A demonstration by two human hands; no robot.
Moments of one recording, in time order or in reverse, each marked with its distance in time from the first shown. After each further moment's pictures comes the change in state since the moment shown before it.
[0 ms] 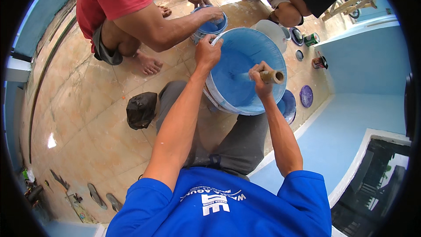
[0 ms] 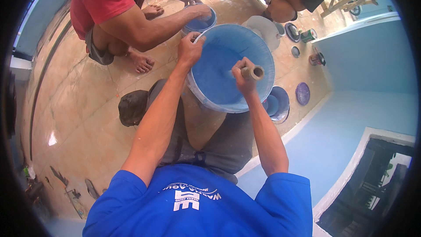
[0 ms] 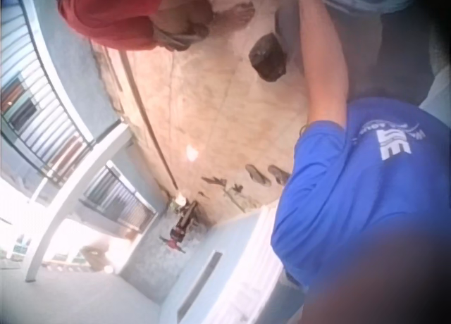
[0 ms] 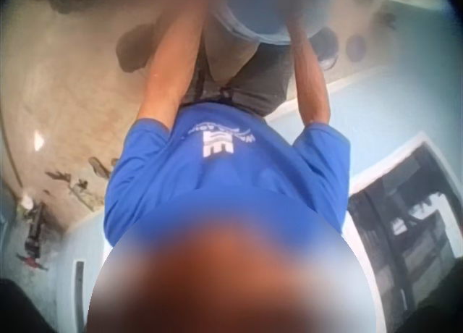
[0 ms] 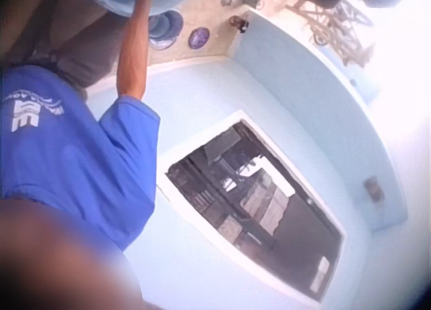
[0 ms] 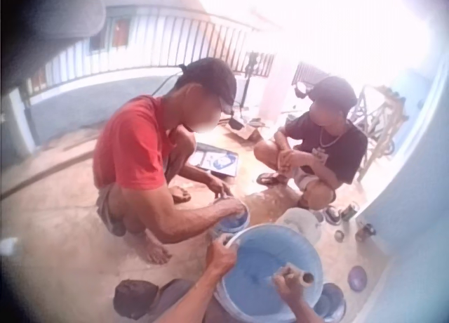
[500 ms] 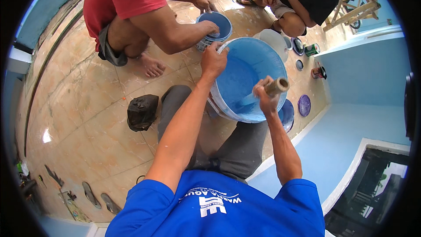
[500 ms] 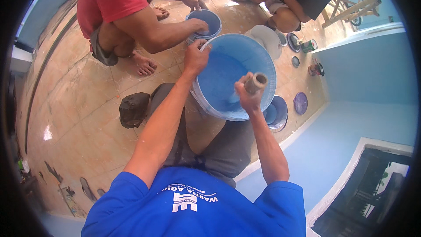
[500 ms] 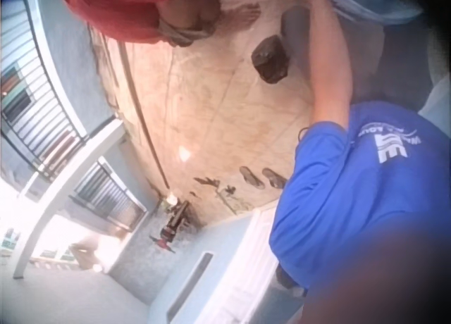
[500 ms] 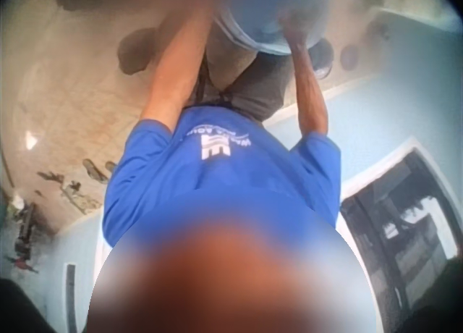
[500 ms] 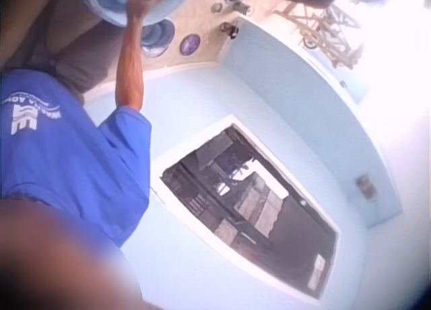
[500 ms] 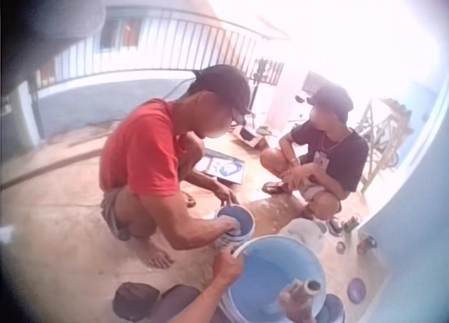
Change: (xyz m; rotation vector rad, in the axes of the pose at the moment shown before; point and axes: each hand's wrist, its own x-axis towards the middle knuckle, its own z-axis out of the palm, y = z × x) left_hand -0.002 -0.004 0.003 -0.006 0.032 0.040; right_hand -0.014 -0.045 0.011 0.078 0.030 0.149
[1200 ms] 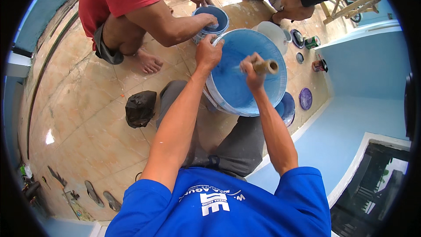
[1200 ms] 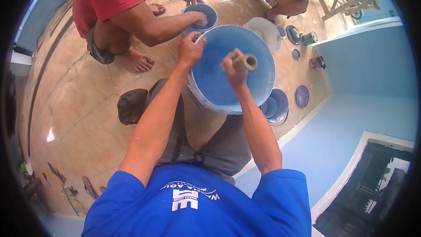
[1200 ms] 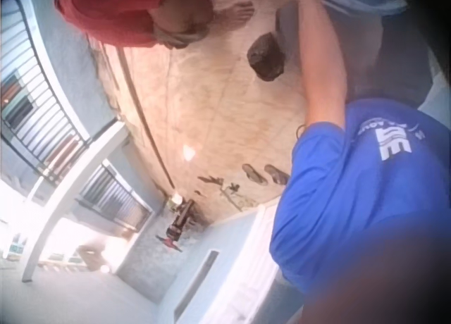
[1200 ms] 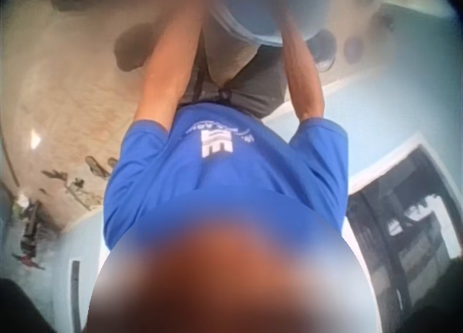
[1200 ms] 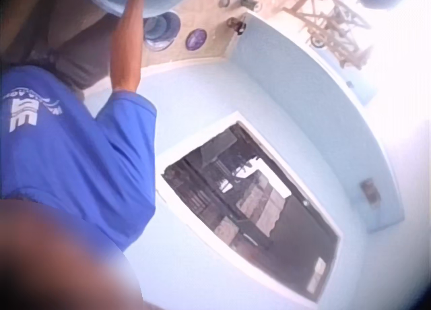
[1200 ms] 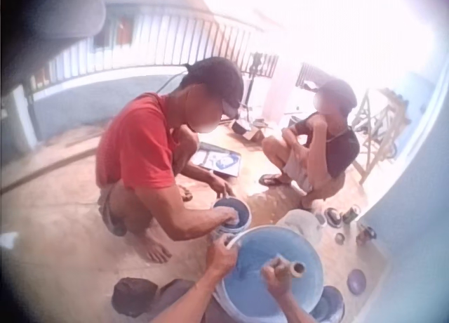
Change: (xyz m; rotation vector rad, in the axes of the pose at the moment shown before) left_hand 0.001 0.001 -0.001 0.031 0.004 -0.030; right_hand 0.047 0.052 0.021 0.003 -0.017 -0.136
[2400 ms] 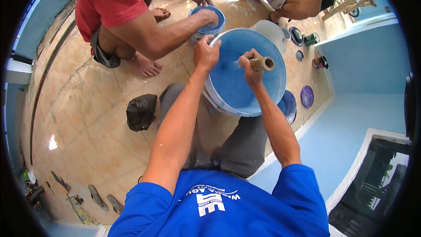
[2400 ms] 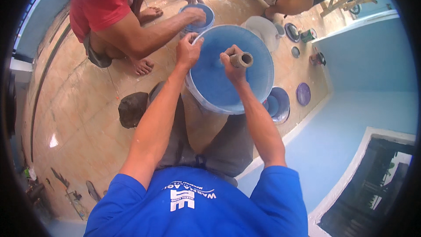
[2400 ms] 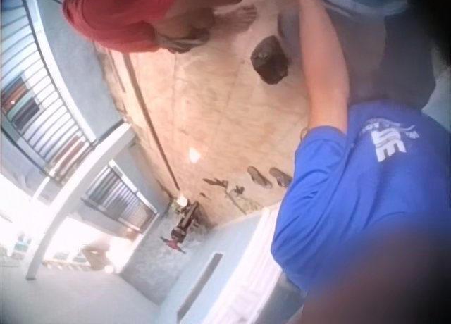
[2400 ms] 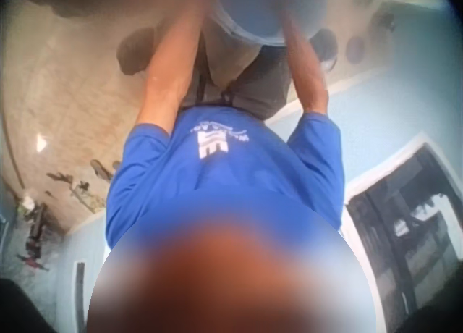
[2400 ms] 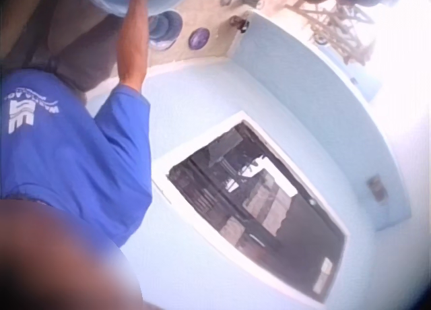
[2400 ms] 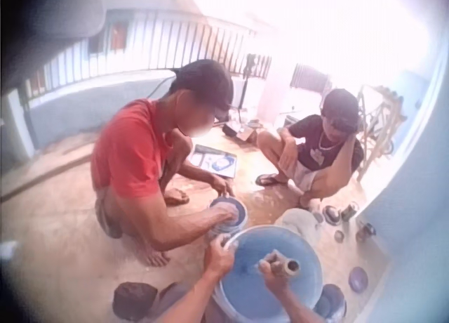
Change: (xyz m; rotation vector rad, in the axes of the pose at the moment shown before) left_hand 0.001 0.001 -0.001 -0.010 -0.041 -0.015; right_hand 0.012 0.014 -0.006 -0.086 0.019 -0.040
